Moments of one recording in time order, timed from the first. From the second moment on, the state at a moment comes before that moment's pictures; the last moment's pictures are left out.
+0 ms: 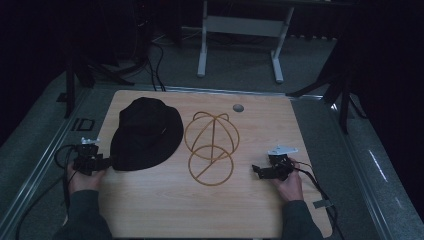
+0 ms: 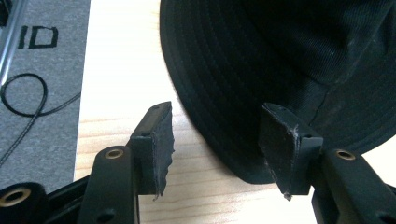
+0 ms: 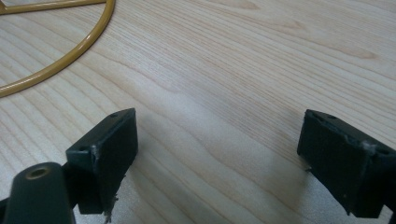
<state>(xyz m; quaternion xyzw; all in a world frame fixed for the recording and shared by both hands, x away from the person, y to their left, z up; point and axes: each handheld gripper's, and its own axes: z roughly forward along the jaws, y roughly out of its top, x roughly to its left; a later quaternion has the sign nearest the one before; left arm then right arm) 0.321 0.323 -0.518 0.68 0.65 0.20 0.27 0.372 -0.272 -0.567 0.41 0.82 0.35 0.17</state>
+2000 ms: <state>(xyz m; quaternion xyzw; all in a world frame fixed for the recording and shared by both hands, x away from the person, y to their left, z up) 0.353 0.292 -0.453 0.79 0.57 0.13 0.21 0.370 -0.272 -0.567 0.42 0.81 0.35 0.18</state>
